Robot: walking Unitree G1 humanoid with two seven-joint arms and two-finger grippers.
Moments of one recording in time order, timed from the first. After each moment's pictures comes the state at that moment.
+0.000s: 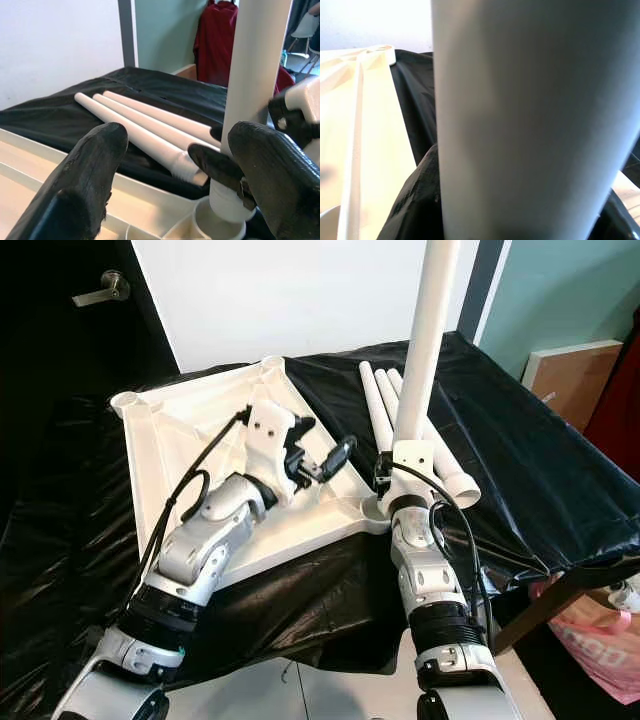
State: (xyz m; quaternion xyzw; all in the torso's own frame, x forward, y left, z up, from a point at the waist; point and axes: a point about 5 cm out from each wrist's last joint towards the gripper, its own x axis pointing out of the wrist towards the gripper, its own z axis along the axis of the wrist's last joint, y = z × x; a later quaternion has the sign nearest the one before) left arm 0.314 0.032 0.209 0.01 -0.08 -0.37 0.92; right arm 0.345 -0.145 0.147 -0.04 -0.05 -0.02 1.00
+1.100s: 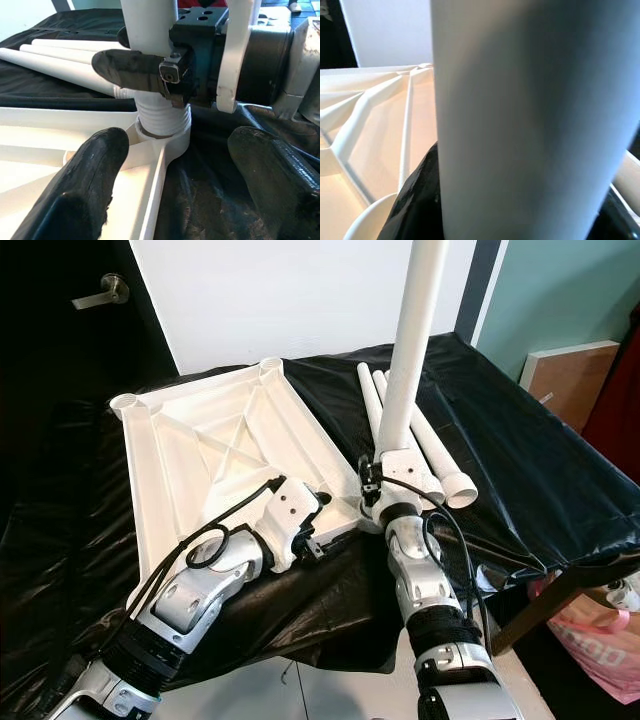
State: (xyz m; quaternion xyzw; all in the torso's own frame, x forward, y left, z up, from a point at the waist) left arm 0.285 0.025 0.153 0.11 0.00 -0.47 0.87; right arm 0.341 -0.134 0.133 -0.03 -0.09 0.07 0.99
